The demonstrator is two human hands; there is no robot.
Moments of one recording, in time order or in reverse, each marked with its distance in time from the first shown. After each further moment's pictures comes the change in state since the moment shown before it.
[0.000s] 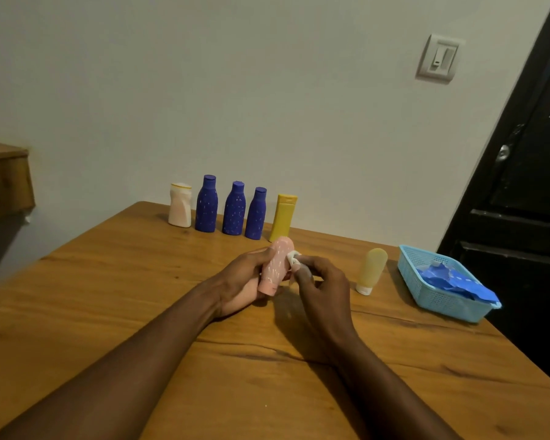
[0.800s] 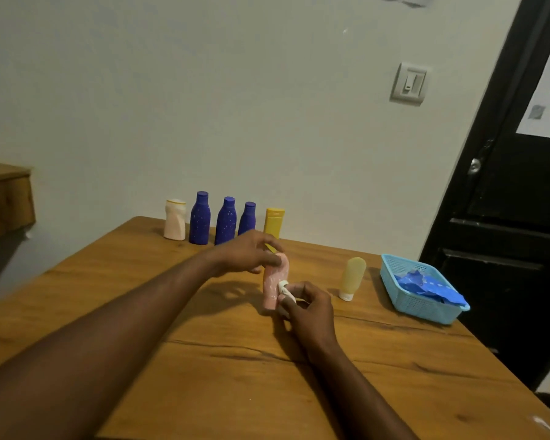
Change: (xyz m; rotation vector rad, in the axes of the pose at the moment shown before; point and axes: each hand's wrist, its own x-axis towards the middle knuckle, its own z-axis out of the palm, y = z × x) left_hand 0.001 0.076 0.029 0.942 -0.040 0.187; right_hand -0.023 0.001 -0.015 0.182 -0.078 0.270
